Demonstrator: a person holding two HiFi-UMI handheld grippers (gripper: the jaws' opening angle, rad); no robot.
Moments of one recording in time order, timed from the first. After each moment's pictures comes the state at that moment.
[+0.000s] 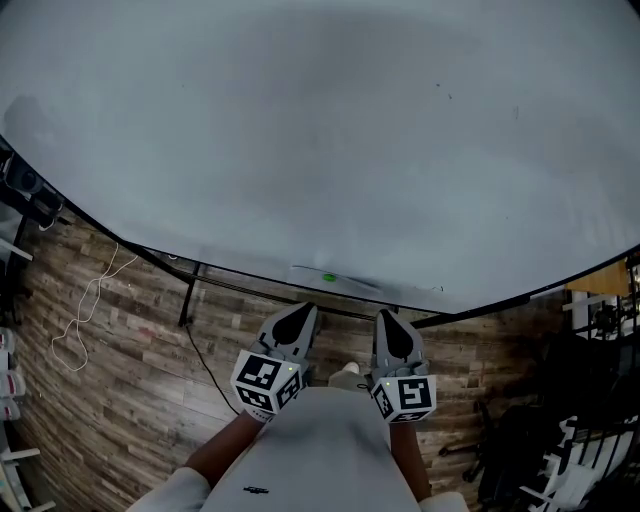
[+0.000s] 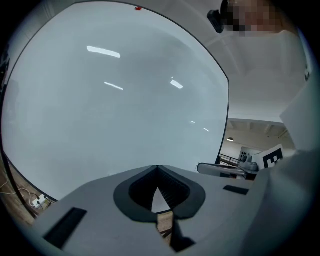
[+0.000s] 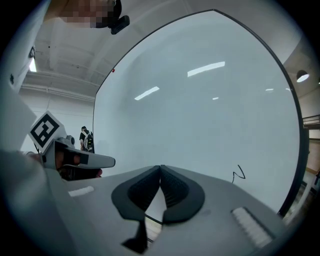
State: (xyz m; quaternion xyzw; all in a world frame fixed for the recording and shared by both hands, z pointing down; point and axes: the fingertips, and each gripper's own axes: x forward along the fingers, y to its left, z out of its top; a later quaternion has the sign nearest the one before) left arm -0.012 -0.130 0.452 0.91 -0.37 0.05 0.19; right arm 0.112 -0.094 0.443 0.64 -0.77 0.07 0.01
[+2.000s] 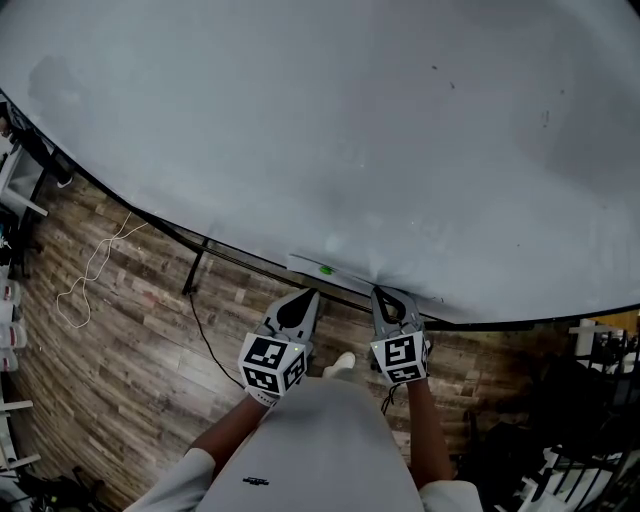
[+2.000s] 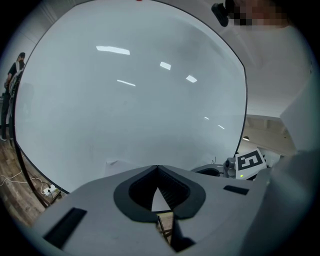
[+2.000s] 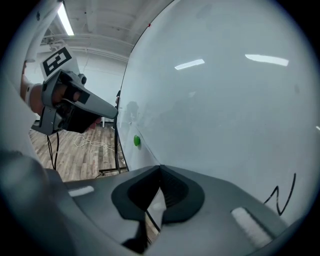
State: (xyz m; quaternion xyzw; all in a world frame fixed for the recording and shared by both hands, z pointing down) left arm 0.011 -0.148 0.490 0.87 -0.44 0.07 0.22; right arm 0.132 -0.156 0.536 0.49 -0.83 0.01 0.25
